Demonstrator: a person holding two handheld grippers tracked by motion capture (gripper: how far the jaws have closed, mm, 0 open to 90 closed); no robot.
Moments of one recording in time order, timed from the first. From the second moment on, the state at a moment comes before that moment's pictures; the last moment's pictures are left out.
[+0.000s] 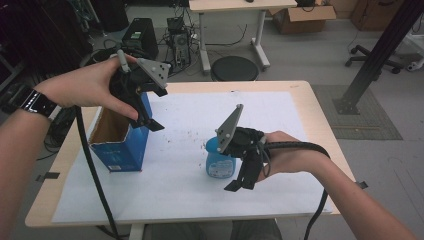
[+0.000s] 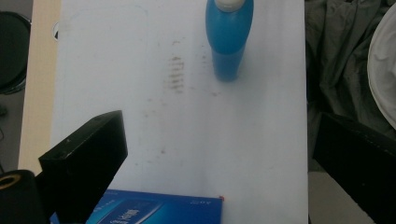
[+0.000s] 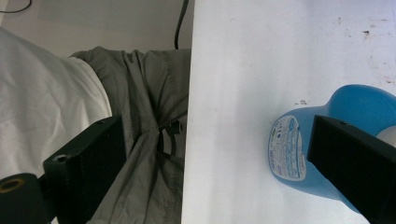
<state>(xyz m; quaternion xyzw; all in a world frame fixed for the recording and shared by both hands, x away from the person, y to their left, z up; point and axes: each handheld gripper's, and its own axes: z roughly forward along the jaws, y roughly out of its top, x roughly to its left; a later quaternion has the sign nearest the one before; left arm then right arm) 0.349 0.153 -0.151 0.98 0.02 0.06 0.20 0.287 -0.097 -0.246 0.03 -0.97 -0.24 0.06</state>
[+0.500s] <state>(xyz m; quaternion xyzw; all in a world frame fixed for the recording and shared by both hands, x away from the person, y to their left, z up) 0.351 0.156 -0.141 0.98 0.03 0.06 0.21 0.290 -0.102 -0.247 0.03 -0.97 -0.25 0.05</state>
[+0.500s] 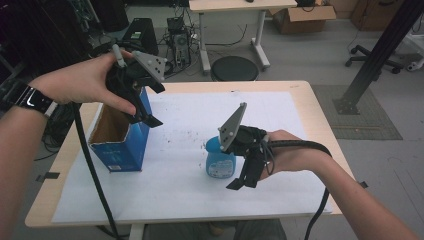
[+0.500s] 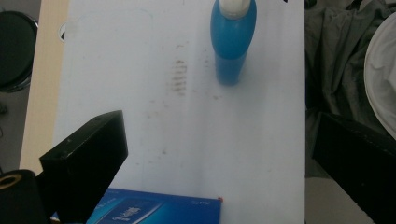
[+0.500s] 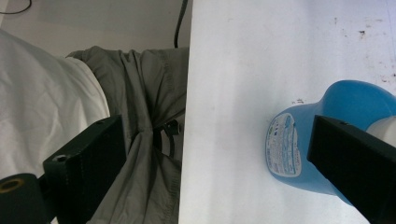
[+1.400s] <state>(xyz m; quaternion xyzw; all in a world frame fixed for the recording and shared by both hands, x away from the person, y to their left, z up) 0.348 0.159 -0.138 0.98 0.04 0.06 0.21 0.330 -0.171 -0.251 0.02 -0.91 -0.40 0.02</state>
